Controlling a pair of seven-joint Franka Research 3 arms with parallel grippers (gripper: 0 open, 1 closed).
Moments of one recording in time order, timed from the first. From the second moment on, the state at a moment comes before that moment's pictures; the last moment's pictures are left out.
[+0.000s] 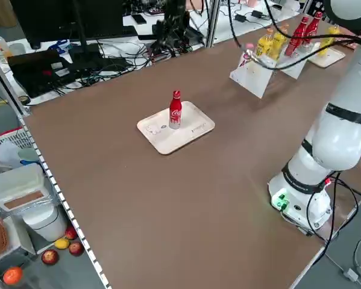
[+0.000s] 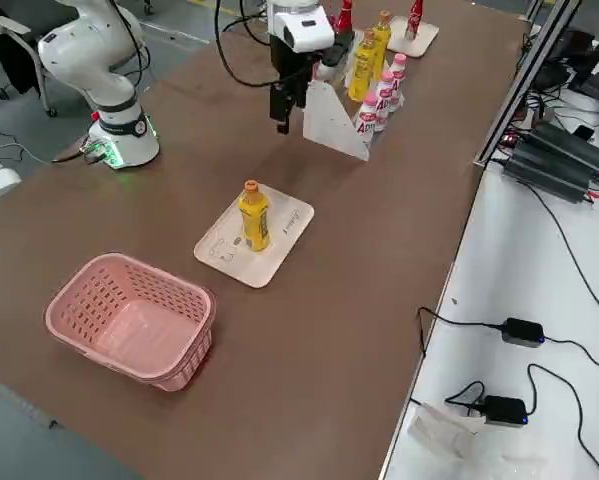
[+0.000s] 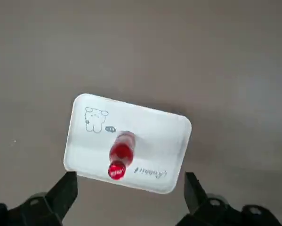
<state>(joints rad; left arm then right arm) 0.37 0.11 -0.21 -1.80 0.01 1.95 -0.05 -0.13 -0.02 0.02 -1.87 0.00 1.90 -0.24</state>
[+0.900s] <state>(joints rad) 0.40 0.10 -0.21 -2.12 0.03 2.23 -0.05 -0.19 -0.01 -0.05 -2.12 0.08 2.13 -0.38</state>
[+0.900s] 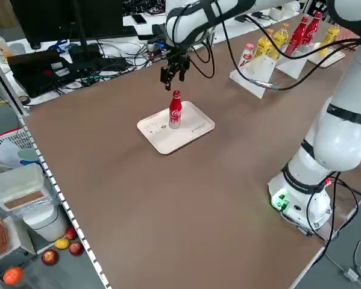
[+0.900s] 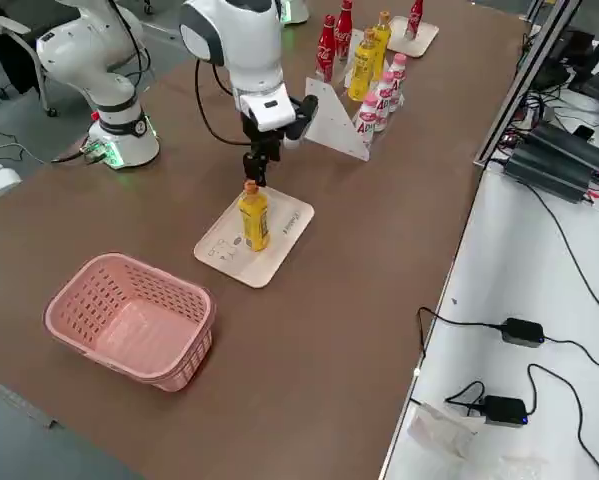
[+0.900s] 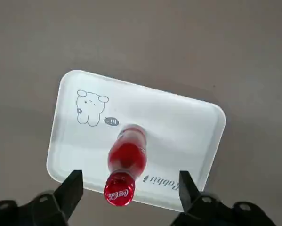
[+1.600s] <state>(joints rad) 0.41 0.11 -0.21 -2.15 0.03 2.26 -0.05 -0.19 0.01 -0.06 -2.18 0.08 2.19 -0.42</state>
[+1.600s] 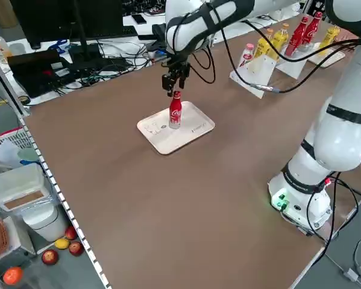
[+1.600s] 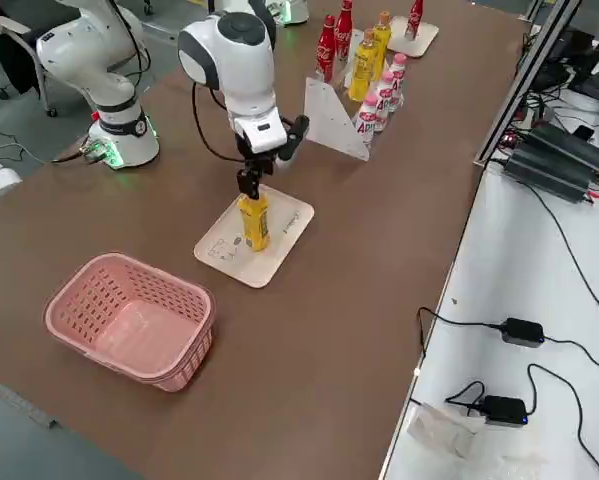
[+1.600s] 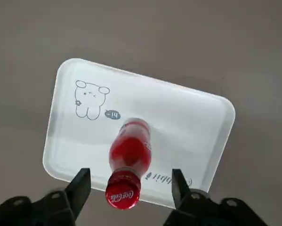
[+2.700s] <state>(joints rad) 0.41 0.13 -0.21 -2.15 0.03 2.27 -0.05 -0.19 0.04 -0.07 -2.18 0.08 2.16 -0.44</state>
